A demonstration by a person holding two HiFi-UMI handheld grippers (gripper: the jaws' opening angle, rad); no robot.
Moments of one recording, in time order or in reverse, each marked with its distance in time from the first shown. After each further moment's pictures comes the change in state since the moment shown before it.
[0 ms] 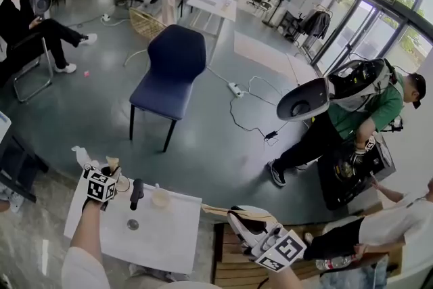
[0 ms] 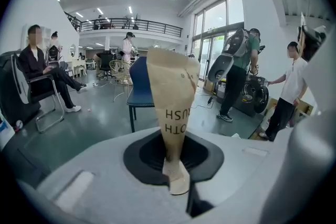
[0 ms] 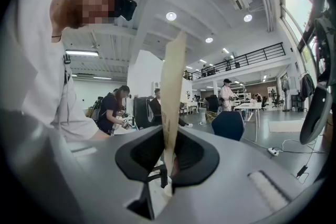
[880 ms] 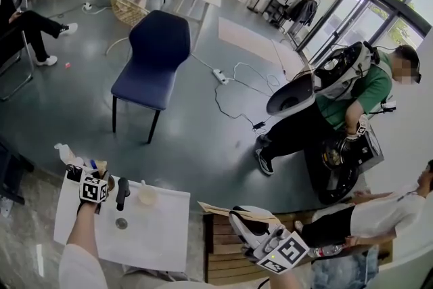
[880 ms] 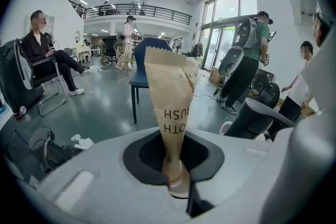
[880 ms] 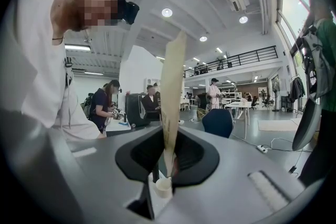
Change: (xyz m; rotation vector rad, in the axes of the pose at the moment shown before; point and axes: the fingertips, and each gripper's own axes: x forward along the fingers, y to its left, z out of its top) left arm 0.057 0.011 -0.072 -0.073 0.135 0.037; right arm -0.013 -0.019 -0.004 -0.004 0.042 -0.094
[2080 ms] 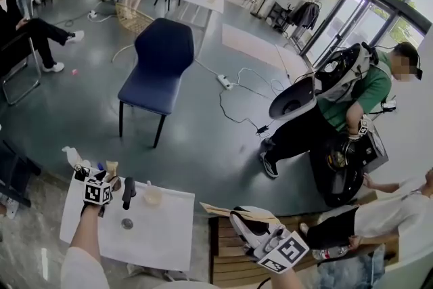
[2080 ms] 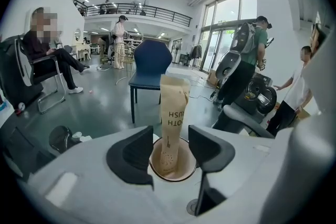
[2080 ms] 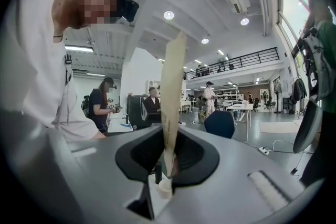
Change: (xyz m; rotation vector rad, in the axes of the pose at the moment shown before) left arm -0.033 -0.010 0.004 -0.020 -0.008 -0.023; right arm -0.013 0.014 0.004 -0.008 -0.025 0.017
